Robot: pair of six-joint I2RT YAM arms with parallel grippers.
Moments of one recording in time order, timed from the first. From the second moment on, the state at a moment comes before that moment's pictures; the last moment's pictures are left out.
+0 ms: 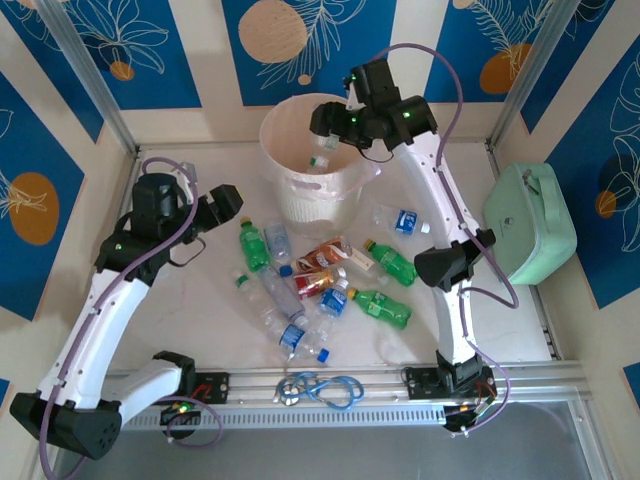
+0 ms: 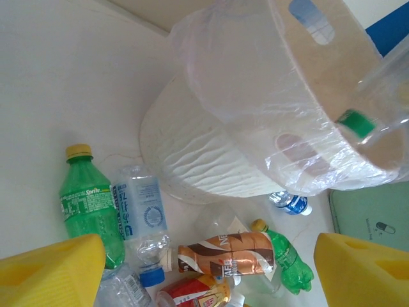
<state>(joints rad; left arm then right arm) -0.27 1.01 1.17 -0.69 0.19 -0.67 0.49 2.13 2.67 -1.24 -0.15 0.57</state>
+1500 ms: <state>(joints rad) -0.25 1.02 1.04 -0.63 0.28 -0.72 0.00 1.43 1.39 -1.08 -0.15 0.78</state>
